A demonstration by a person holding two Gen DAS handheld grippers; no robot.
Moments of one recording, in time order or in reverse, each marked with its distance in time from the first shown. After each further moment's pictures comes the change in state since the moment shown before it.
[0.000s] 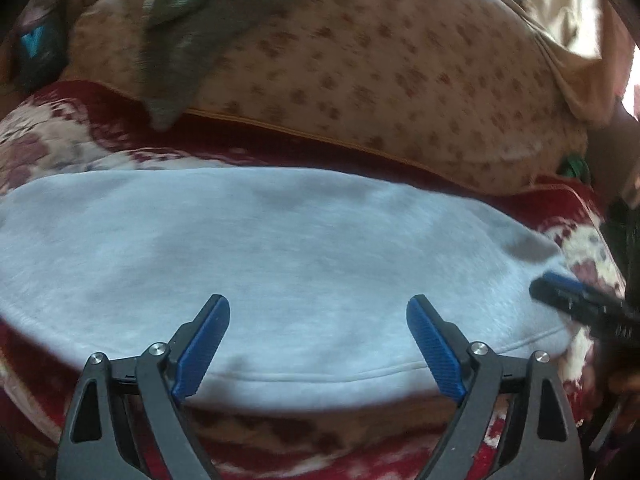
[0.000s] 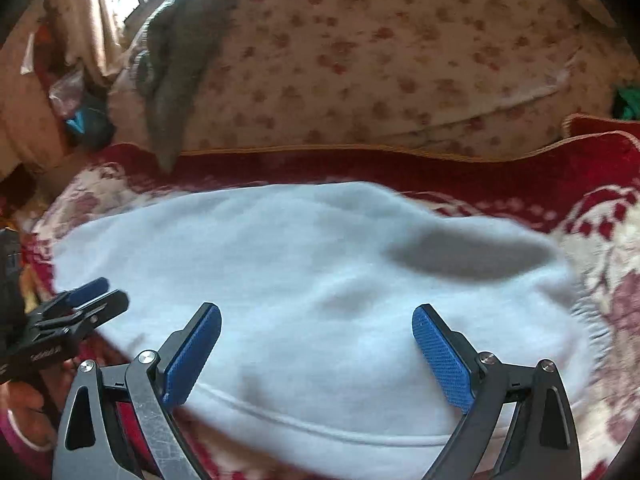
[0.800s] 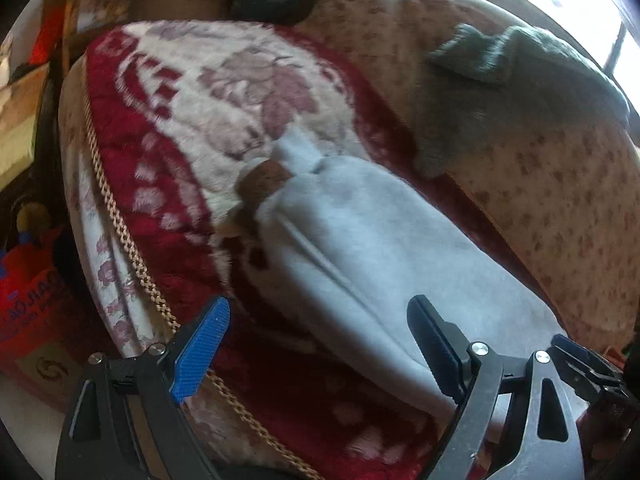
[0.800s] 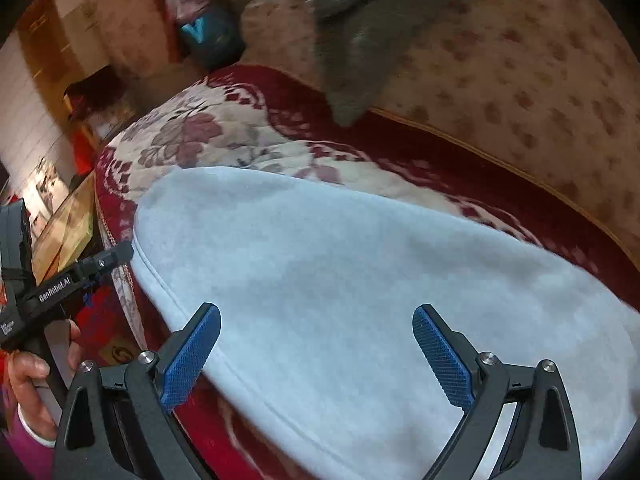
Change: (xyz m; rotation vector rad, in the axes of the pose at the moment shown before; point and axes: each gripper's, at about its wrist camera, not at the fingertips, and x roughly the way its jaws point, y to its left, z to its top) left arm -0.077 0.252 -0.030 -0.549 -0.117 0.288; right arm 0.119 0.249 0.039 -0.364 0.149 0.244
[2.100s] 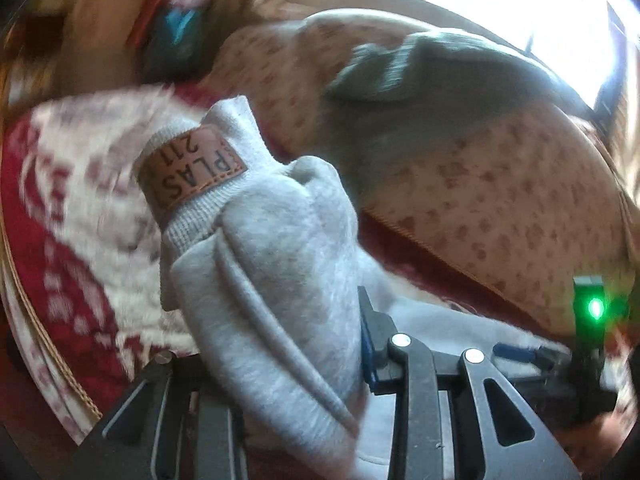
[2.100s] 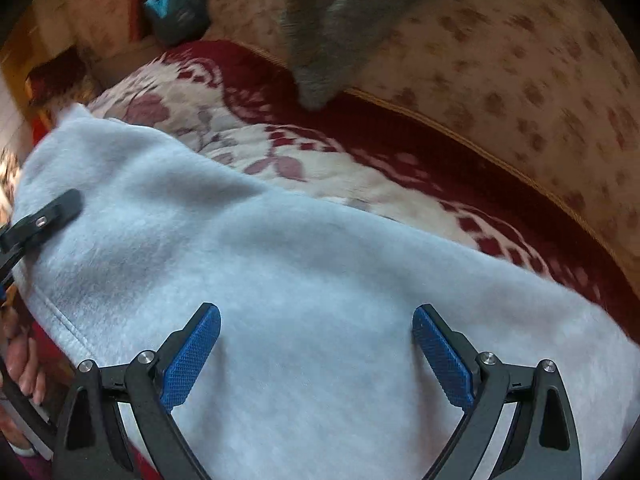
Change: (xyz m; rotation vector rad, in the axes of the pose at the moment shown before) left arm -0.007 -0.092 0.016 0.266 -0.186 -0.186; right arm 0.040 -0.043 0.017 0.059 0.045 -0.165
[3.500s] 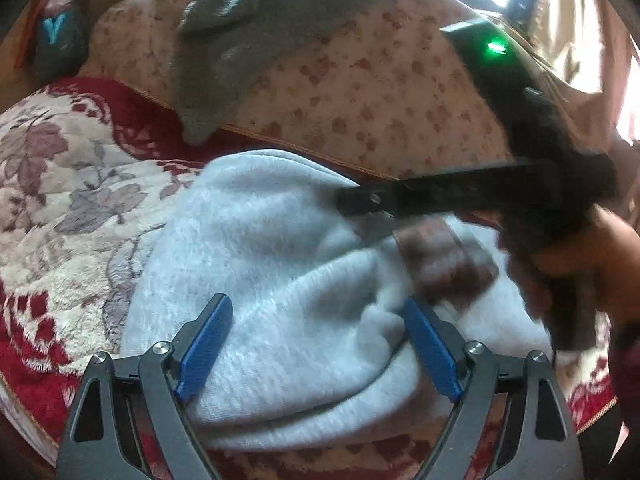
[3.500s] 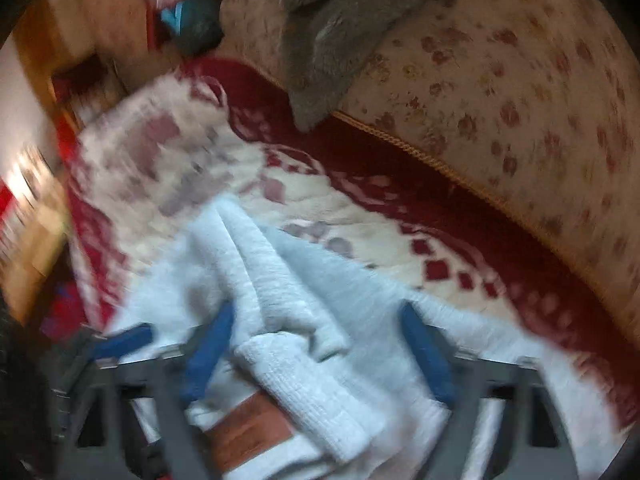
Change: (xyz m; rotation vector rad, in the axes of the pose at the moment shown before) left arm 0.018 -0.114 -0.076 0.227 0.212 -0.227; right arm -0.025 -0.034 0.028 -0.134 0.012 0.056
